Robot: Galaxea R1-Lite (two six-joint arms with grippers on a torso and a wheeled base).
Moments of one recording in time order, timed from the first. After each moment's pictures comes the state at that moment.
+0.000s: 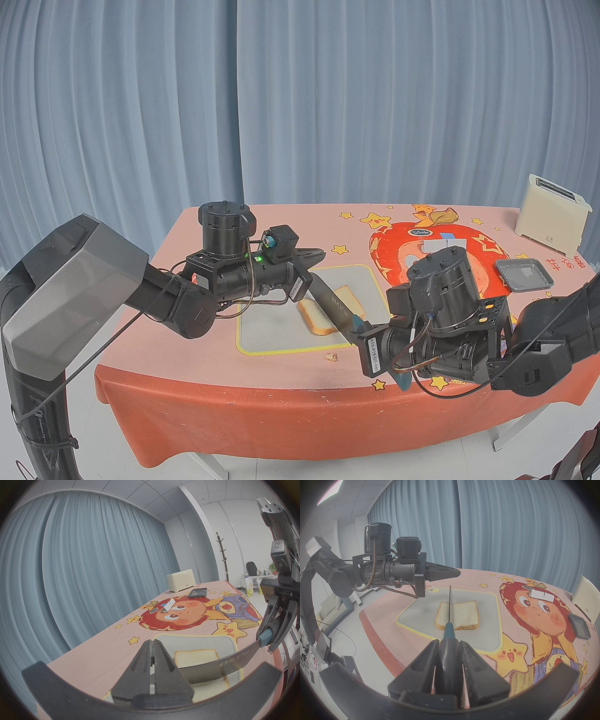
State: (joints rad) left arm -0.49 2.22 -1.27 -0.75 -0.37 0.38; right arm 0.80 1.83 -0.88 -0.30 -0.23 0.26
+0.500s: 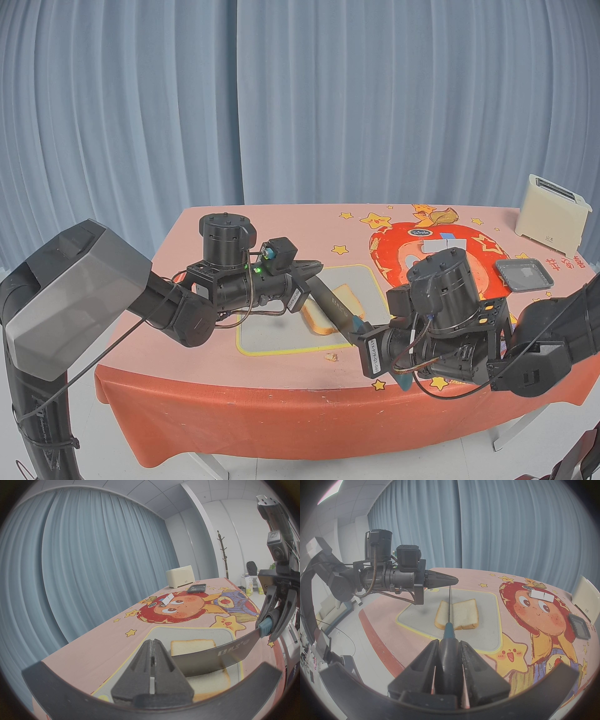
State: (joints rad) left arm -0.49 2.23 -1.22 -0.76 -0.36 0.38; right arm 0.80 1.84 -0.88 -0.31 -0.23 0.26
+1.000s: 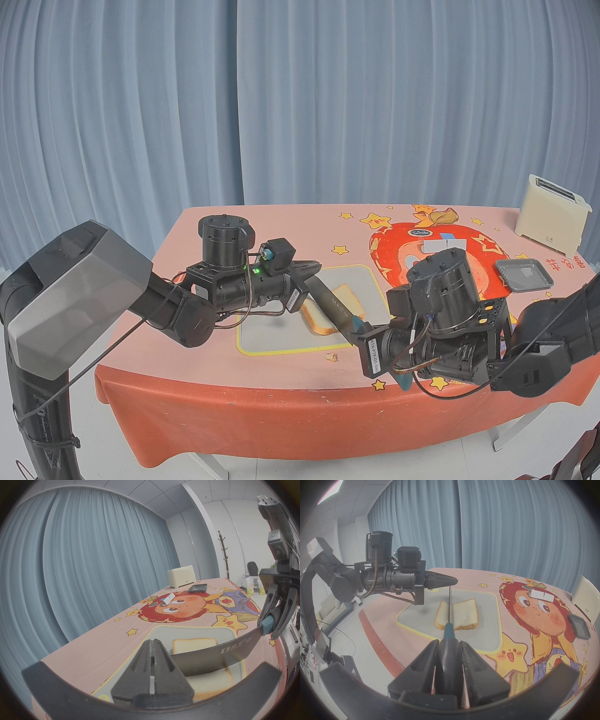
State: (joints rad) left arm -0.49 2.24 -1.22 -0.76 -0.36 0.38; right arm 0.79 1.84 -0.87 -0.31 -0.23 0.26
